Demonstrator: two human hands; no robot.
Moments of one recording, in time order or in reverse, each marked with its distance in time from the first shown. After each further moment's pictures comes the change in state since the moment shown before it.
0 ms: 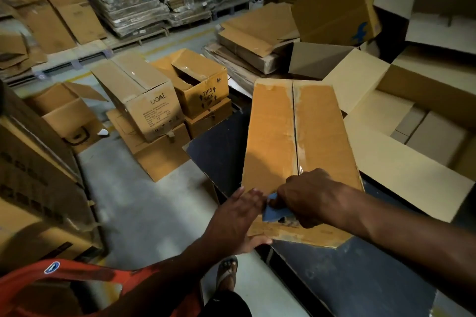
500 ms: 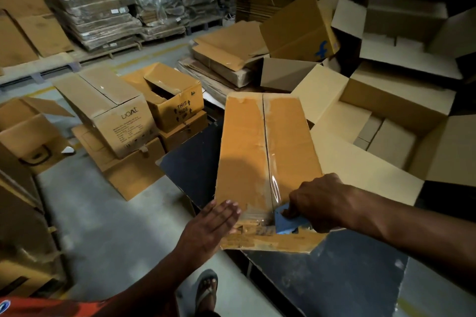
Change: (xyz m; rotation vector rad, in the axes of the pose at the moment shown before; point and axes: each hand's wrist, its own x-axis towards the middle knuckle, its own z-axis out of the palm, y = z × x) left_hand -0.014 -0.022 0.026 0.129 -0.001 0.133; right_hand -0.040 0.052 0.034 0.023 -0.033 0.086
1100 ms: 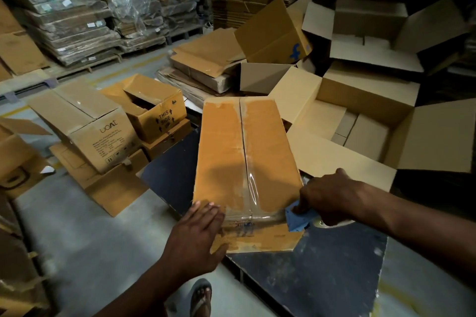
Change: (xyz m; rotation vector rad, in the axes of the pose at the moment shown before) left_hand 0.049 0.038 -0.048 -0.004 -0.203 -0.159; right_hand -0.032 0.054 0.049 0.088 -0.010 0.072
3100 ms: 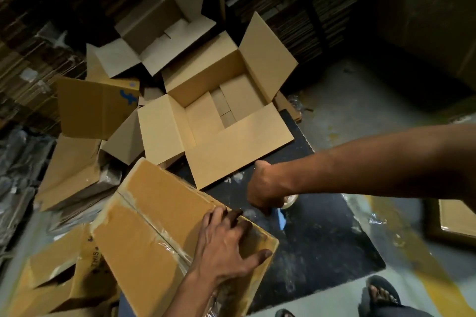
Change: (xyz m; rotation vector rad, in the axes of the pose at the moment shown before) left_hand 0.213 0.123 0.010 0.254 -0.664 0.647; right_hand 0.051 0.061 0.136 0.186 0.020 0.105
